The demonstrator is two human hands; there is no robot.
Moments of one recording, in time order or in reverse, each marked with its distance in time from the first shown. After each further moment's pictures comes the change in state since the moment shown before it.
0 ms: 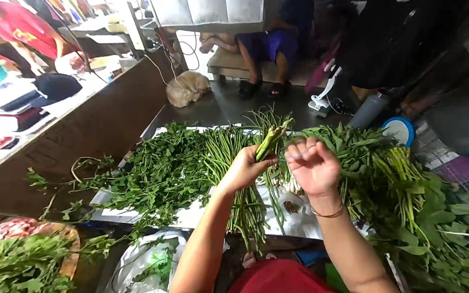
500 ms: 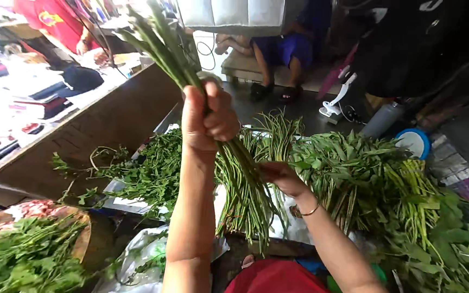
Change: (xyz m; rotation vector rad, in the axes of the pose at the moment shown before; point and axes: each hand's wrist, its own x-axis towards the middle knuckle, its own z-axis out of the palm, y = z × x) left_hand 0.015 0.071 -0.087 -0.844 -0.227 0.590; right_hand -0.002 0.061 -0.016 -0.613 -0.284 0.378
